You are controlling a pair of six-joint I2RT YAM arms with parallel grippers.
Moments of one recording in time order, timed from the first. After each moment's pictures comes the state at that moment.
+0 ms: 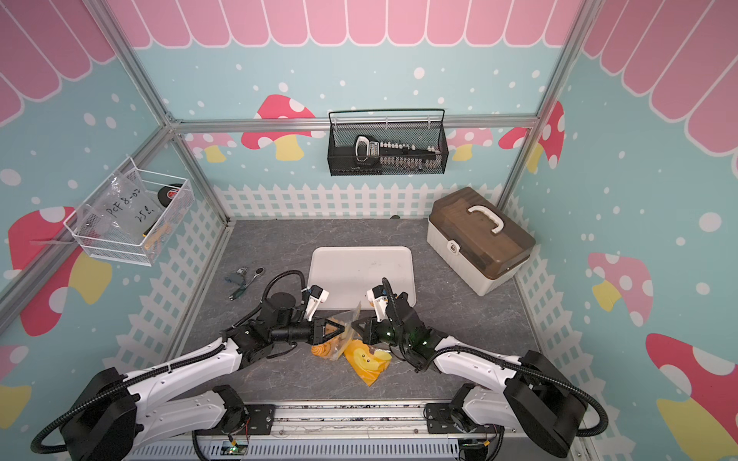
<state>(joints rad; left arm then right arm) -0.68 1.13 0.51 0.07 0.55 -0.70 0.81 1.19 0.46 0.28 -0.31 0.74</state>
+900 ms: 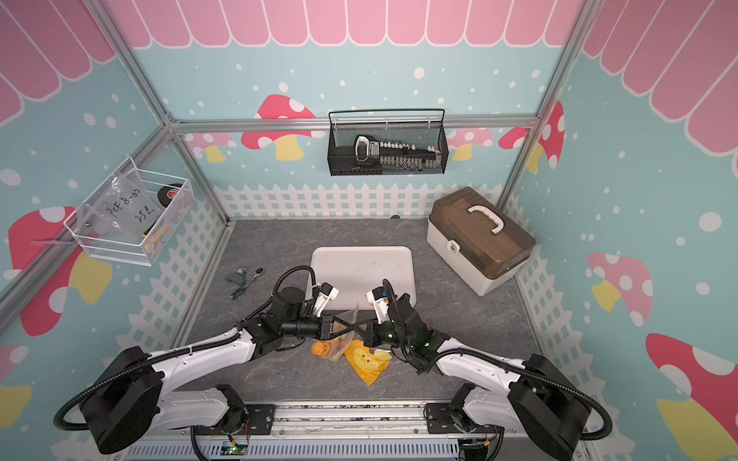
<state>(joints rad) -0.68 1.28 0.56 0.17 0.65 -0.74 0.81 1.17 0.45 0.26 -0.33 0.71</state>
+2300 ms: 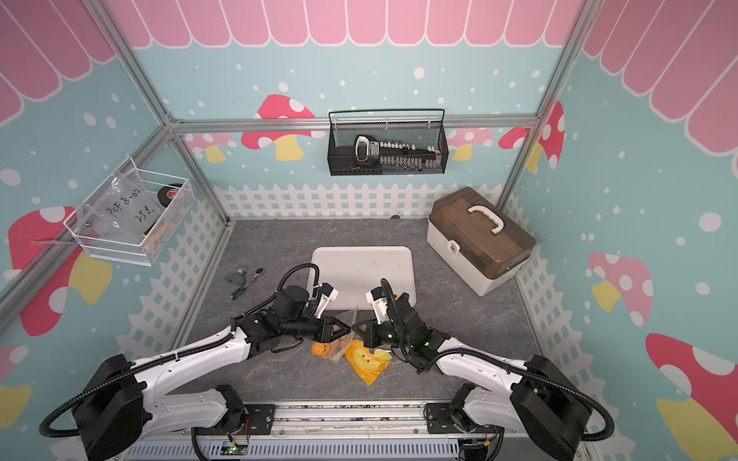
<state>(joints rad) -0.73 1.23 0.66 -0.12 0.49 -0.62 0.81 1.16 0.47 0.23 -0.33 0.69</state>
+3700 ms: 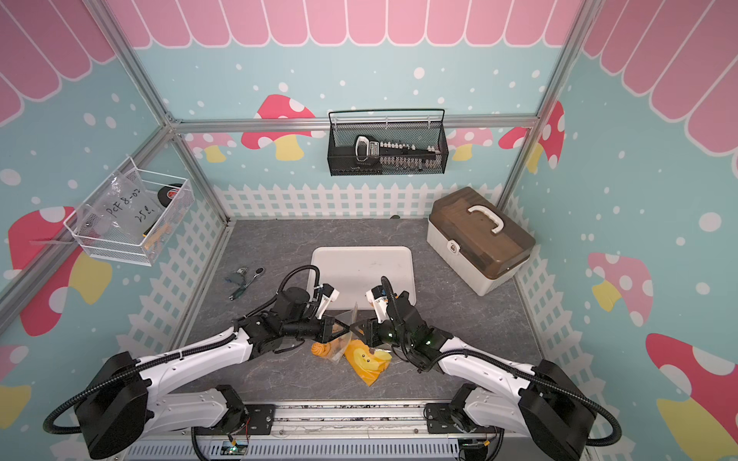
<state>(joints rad) -0.74 1.23 0.63 -0.06 0.48 -0.62 0.82 1.15 0.50 0.14 -0.31 0.68</state>
